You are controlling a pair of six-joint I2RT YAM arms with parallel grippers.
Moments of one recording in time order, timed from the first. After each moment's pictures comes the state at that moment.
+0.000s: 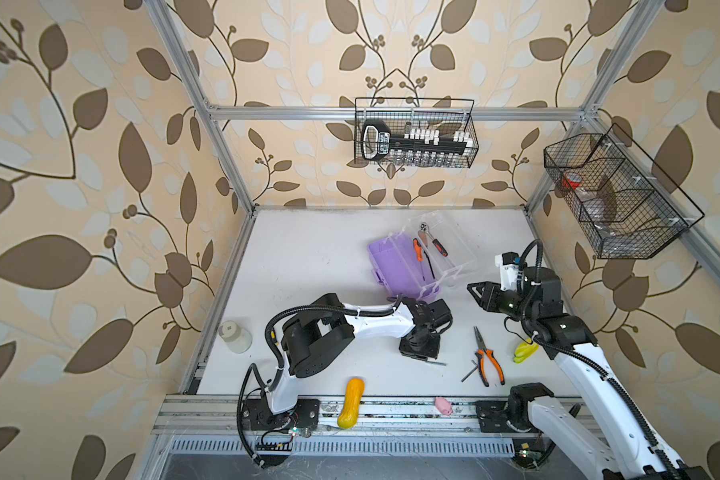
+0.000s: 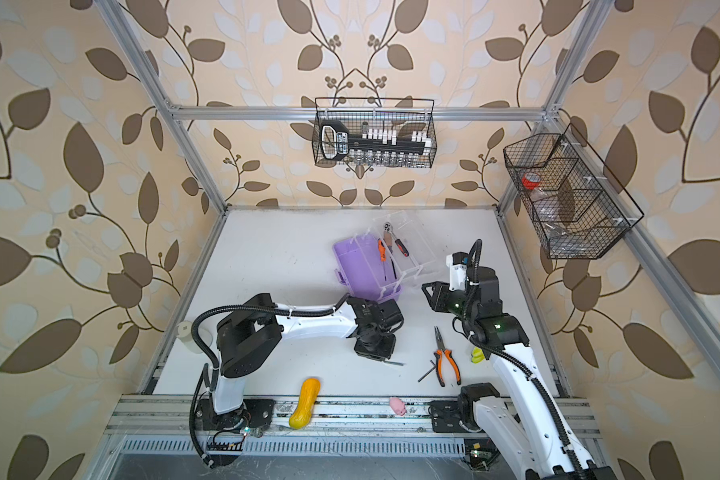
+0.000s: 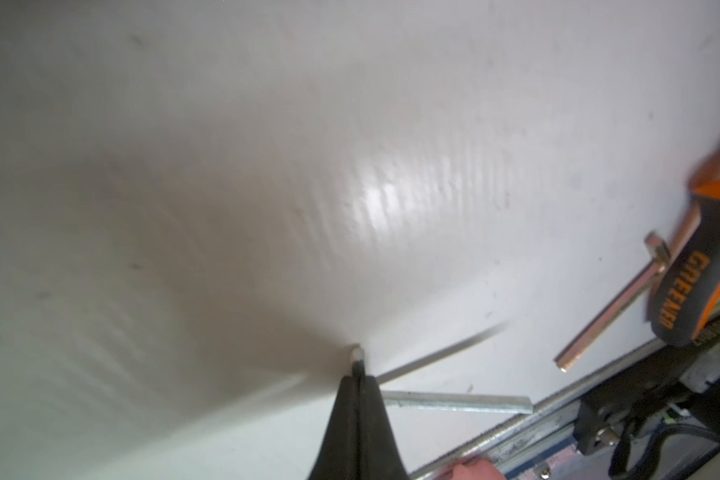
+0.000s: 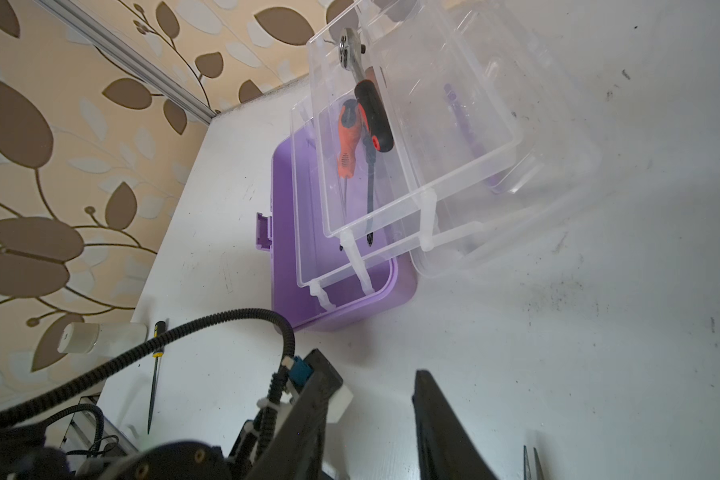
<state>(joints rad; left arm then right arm) -1.07 1.99 1.34 -0.68 0.23 -0.86 0.11 0.81 0.70 -0.50 -0.33 0.37</state>
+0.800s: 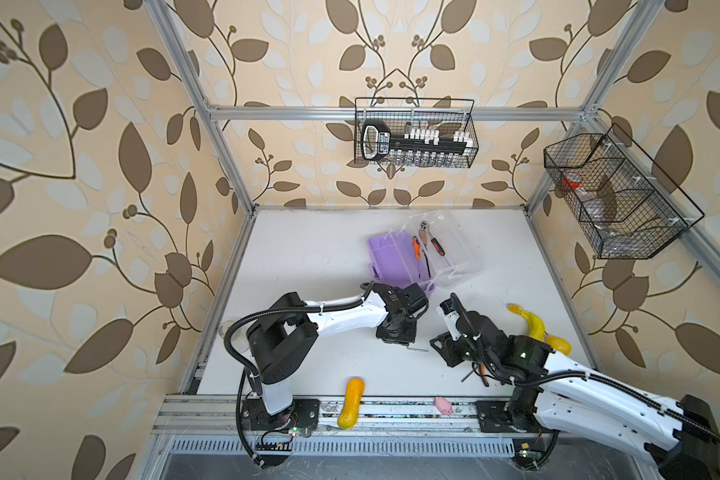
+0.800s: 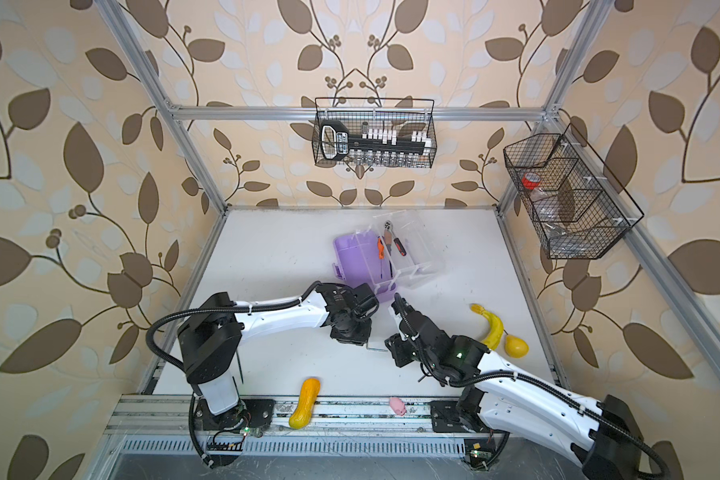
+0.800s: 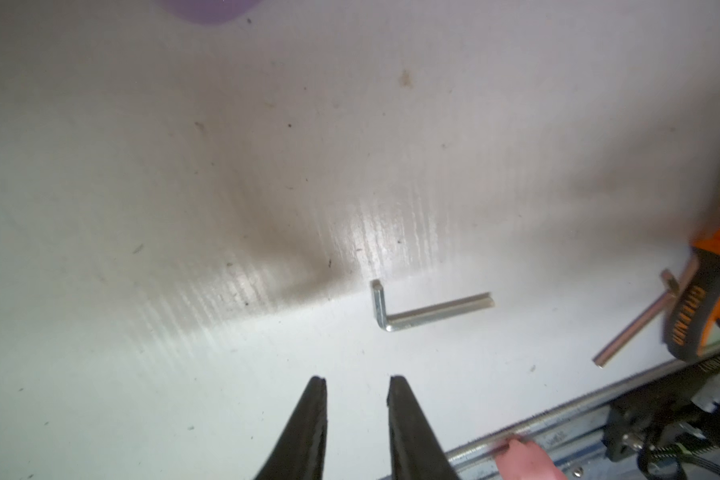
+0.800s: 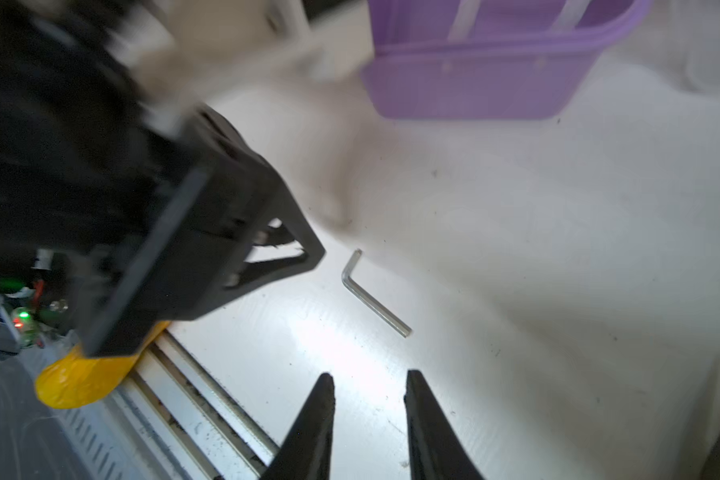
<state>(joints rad) -0.98 1.75 1.22 -0.77 0.11 -0.83 0.90 0.88 0.49 -0.50 0.08 0.52</state>
